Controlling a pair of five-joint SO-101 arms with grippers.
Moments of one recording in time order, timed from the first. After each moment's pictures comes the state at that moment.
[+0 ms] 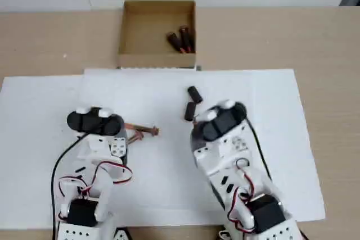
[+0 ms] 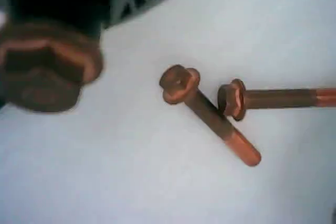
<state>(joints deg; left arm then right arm) 3.8 -103.4 95.7 46.5 3.6 -28.8 -86.9 71.0 54.7 -2.8</state>
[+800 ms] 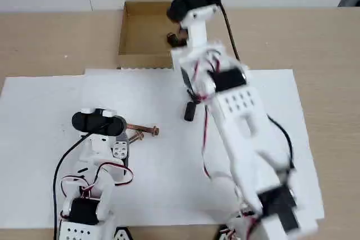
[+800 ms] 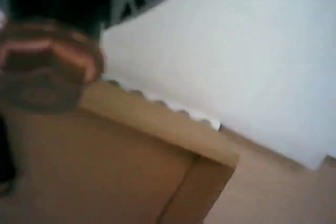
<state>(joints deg) 3.8 -103.4 96.6 50.2 3.6 -23.4 -2.3 -1.8 48.5 -4.1</state>
